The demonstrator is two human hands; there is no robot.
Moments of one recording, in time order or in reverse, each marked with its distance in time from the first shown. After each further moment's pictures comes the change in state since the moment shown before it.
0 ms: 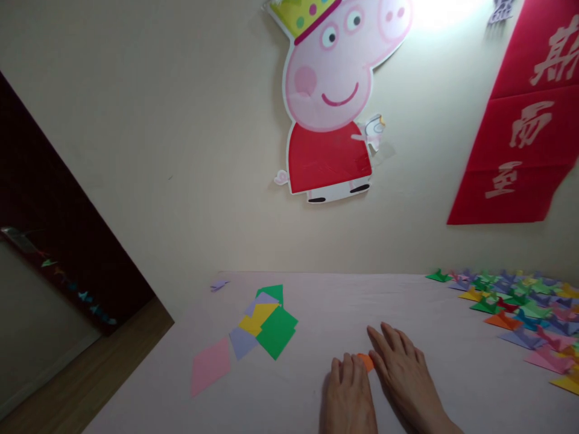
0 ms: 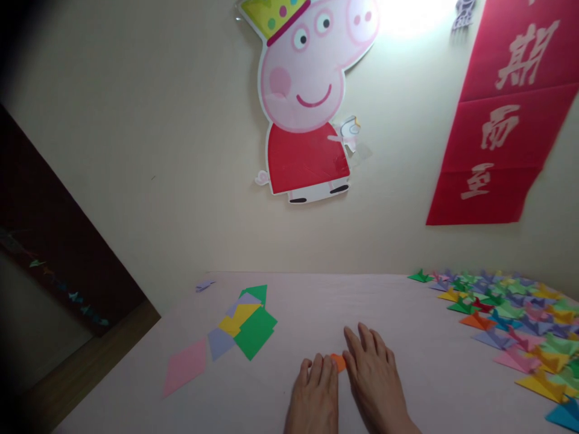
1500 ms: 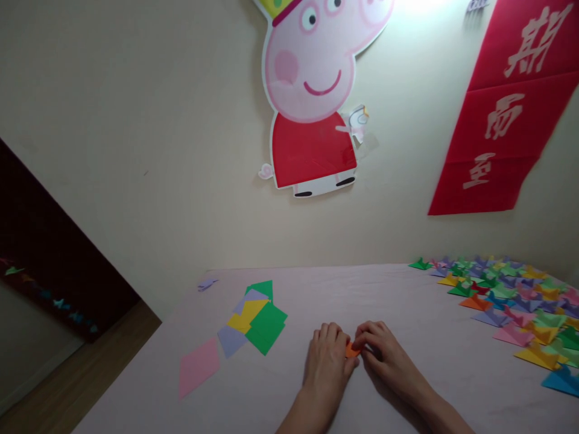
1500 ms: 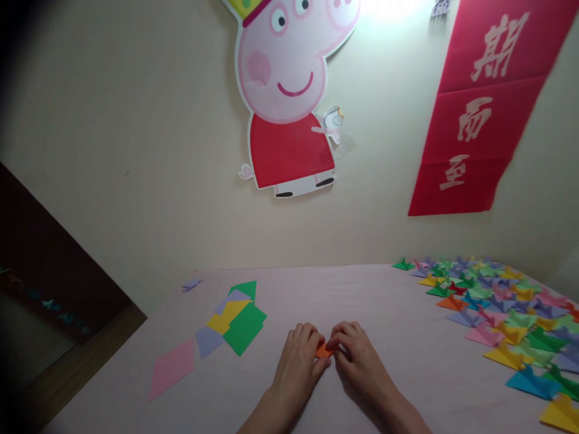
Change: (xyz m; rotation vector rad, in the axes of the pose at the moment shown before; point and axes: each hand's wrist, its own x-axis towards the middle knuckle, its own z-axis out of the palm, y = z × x) left_hand 0.036 -0.028 -0.048 -0.463 -0.045 -0.101; right_hand 0.017 0.003 -0.054 0.794 -0.275 -0.118
